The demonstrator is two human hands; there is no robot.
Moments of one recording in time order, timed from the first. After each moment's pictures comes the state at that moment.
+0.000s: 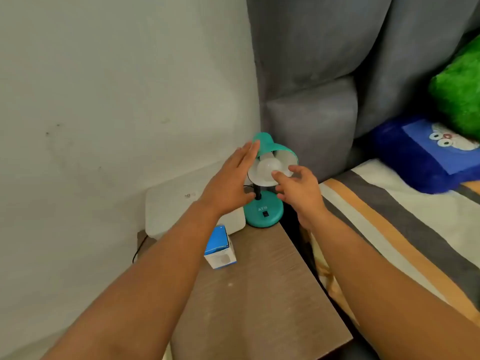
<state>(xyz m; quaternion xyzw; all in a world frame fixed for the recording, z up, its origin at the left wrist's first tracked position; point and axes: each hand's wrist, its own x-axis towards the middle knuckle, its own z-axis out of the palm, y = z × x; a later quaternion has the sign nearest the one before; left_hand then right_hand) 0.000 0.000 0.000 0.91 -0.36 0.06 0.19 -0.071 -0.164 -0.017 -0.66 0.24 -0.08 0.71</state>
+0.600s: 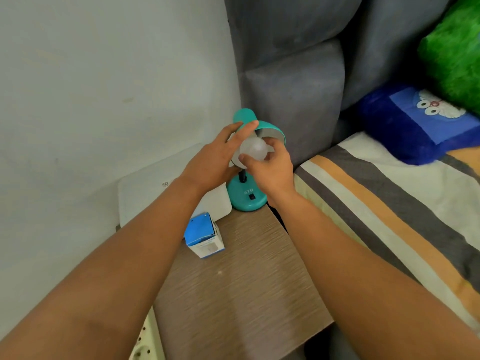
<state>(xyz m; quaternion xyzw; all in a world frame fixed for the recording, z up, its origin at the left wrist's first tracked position) 0.035 -0.013 -0.013 0.87 -0.45 0.09 0.16 -0.047 -0.138 -0.027 -0.69 0.24 -0.16 0.67</state>
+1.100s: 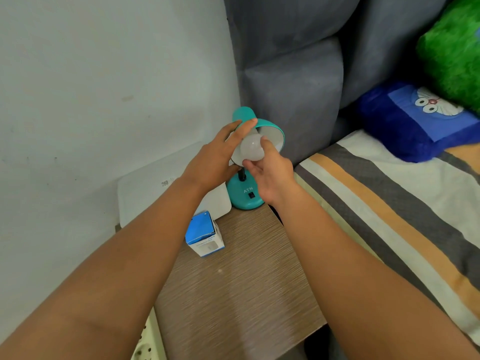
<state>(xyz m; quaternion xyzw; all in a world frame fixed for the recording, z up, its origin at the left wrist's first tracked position) 0.030 -0.013 -0.014 0.87 -0.44 0.10 0.17 -0.050 -0.136 -0.008 -0.33 0.31 -0.07 0.89</state>
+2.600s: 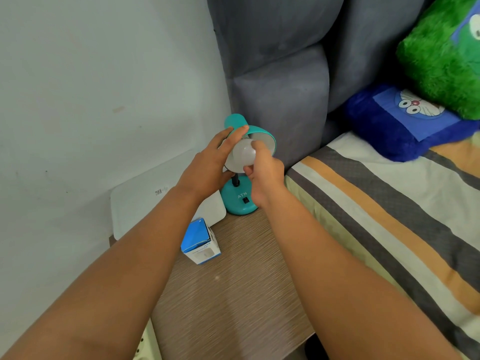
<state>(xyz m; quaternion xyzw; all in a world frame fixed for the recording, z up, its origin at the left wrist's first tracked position) 0.030 -0.016 -0.015 0.87 -0.44 0.10 0.19 -0.047 -0.134 -0.004 -0.41 0.35 -0.10 0.84</state>
